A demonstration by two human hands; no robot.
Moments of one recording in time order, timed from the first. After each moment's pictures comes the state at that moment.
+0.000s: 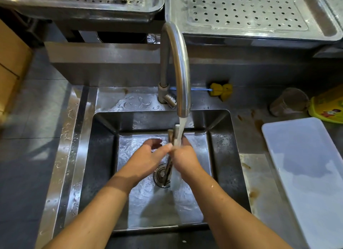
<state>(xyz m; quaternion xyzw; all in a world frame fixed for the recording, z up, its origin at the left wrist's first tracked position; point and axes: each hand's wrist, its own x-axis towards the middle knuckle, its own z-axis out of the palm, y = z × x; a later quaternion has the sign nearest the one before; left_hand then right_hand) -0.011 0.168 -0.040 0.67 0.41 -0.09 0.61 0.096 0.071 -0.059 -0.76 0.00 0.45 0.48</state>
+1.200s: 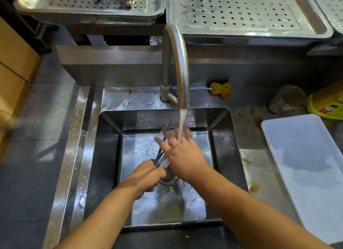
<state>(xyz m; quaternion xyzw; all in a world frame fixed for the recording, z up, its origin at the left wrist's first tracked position) -0.043 0.142 -0.073 0.56 0.49 -0.19 0.63 0.093 0.056 -0.053 -0.79 -0.61 0.10 -0.05</state>
